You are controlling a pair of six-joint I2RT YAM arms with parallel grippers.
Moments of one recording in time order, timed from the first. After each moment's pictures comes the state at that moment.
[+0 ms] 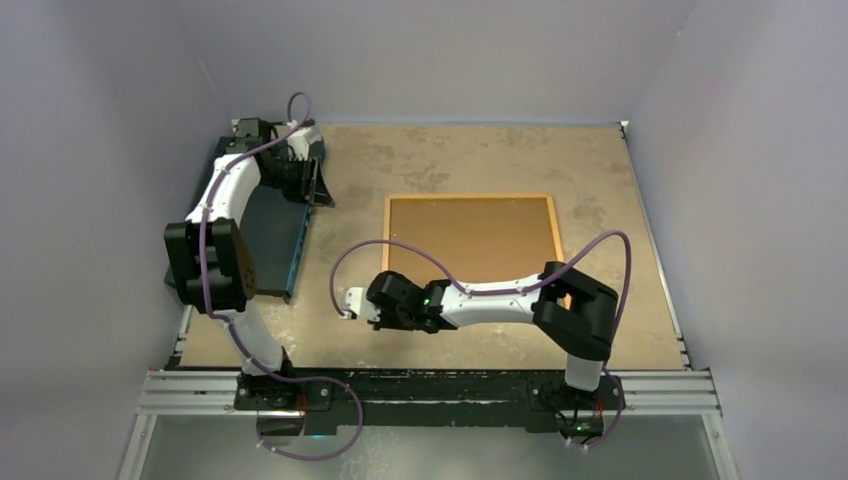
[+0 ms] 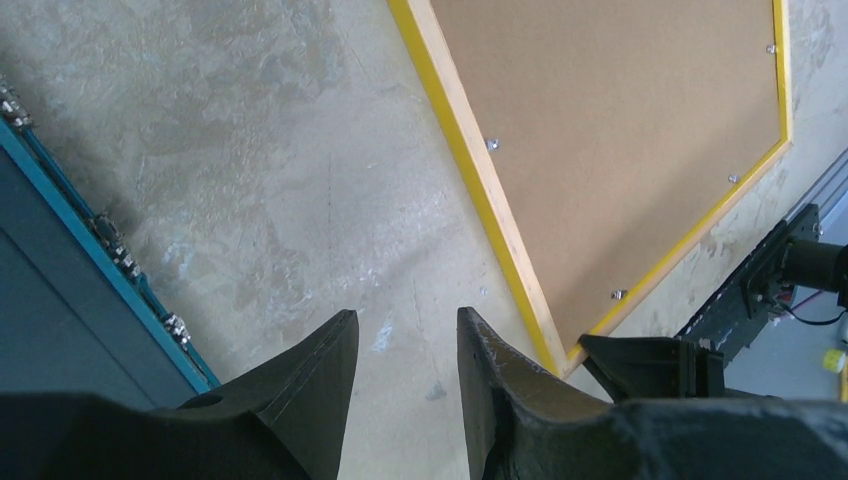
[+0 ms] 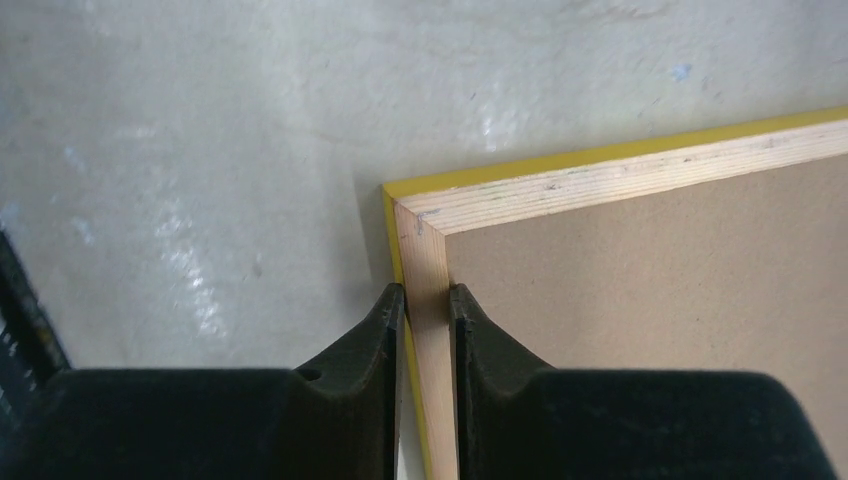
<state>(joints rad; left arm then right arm) 0.10 1.84 1.55 -0.87 0.73 0.23 1.23 1.81 1.11 -0.28 0.10 -0.34</state>
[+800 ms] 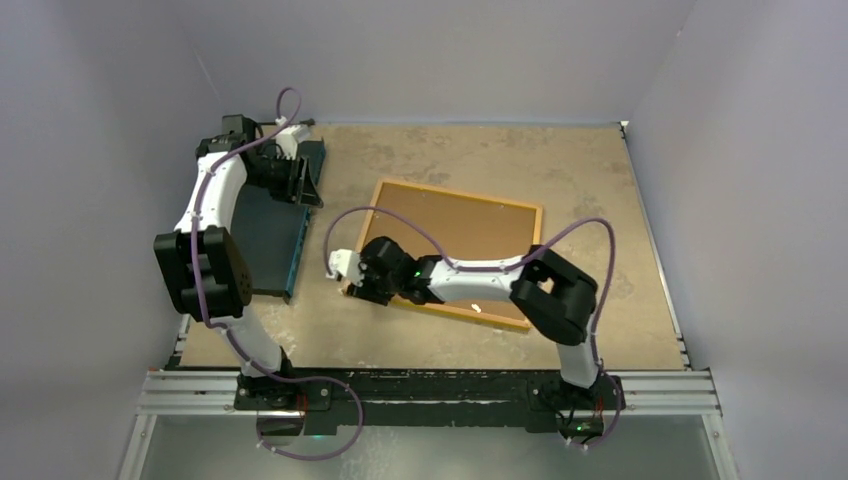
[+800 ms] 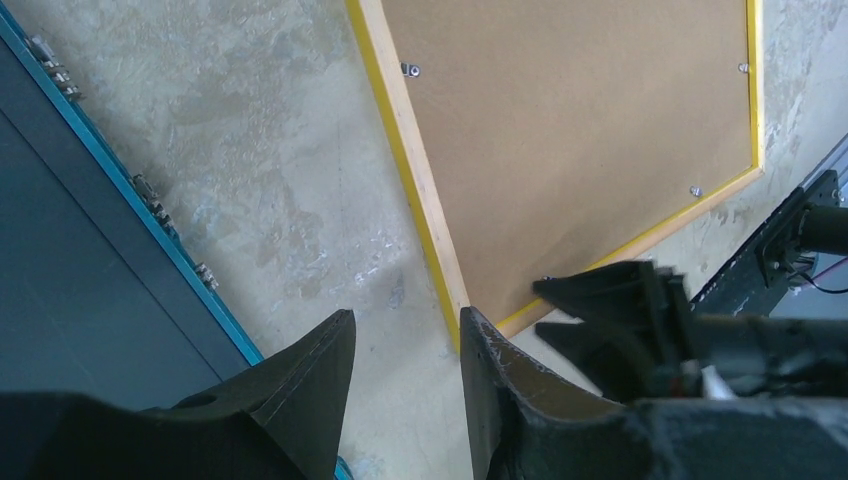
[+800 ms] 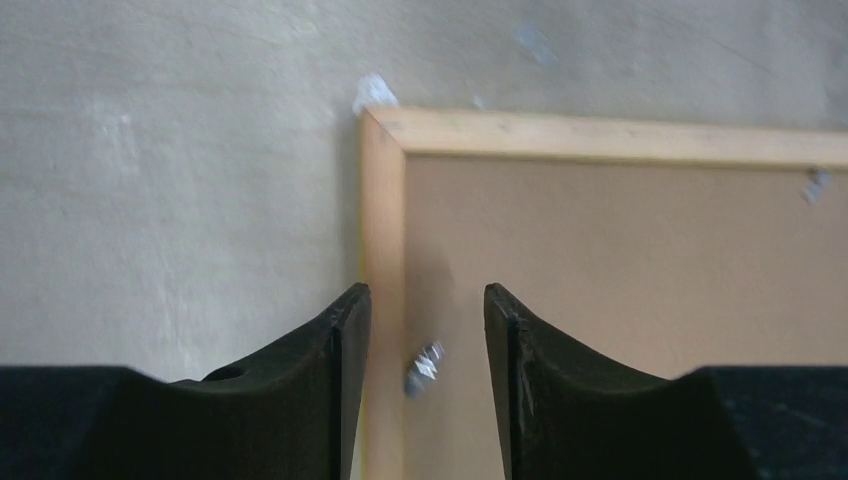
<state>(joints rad) 0.15 1.79 1.59 -1.01 0.74 0.37 1.12 2.01 1.31 -0.06 0.00 -0.36</state>
